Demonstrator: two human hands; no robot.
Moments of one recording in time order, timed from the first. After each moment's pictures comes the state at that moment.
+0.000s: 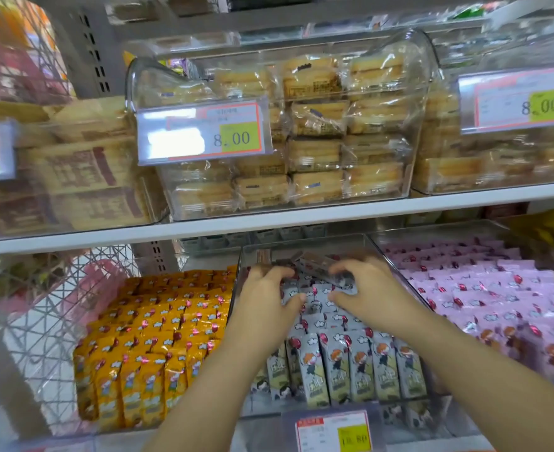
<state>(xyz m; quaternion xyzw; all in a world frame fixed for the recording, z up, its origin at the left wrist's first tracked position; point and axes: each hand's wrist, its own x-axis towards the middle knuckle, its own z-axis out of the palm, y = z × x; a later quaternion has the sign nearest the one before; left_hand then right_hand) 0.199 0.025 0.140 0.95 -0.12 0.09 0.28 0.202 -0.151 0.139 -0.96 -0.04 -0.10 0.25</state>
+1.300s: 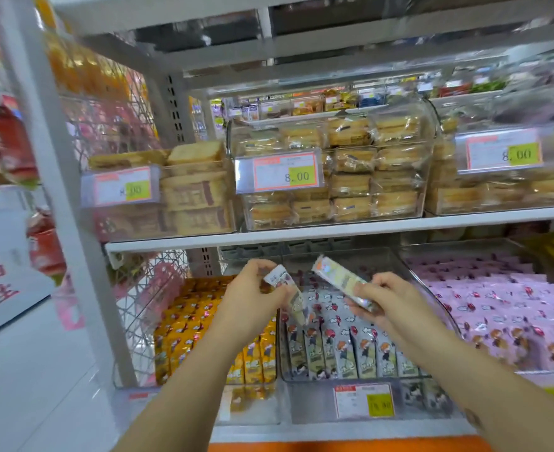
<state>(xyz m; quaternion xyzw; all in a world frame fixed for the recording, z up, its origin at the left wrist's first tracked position) 0.138 0.096 0.187 0.87 -0.08 0.10 0.48 0.130 -0.109 0.159 -0.68 0.03 -0.06 0.73</state>
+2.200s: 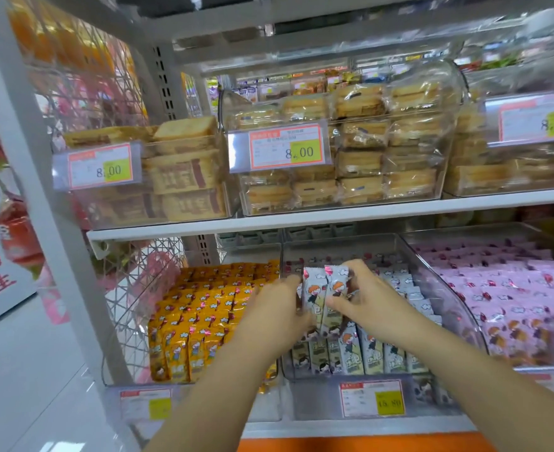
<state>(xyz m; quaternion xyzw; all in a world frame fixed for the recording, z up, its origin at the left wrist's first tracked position) 0.161 0.071 0.152 0.97 -0.13 0.09 0.18 0.151 -0.095 0.149 -0.92 -0.09 -0.05 0.38</state>
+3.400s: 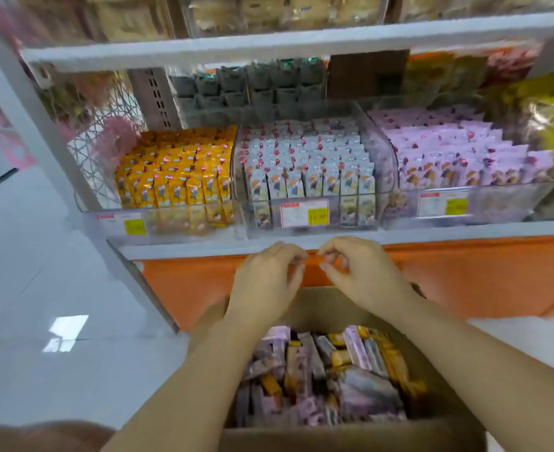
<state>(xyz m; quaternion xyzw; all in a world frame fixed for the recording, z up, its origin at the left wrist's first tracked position) 0.015 0.039 0.024 0.92 -0.22 0.17 0.27 0.012 -0.136 0.030 -0.93 -0.17 -0.15 0.30</state>
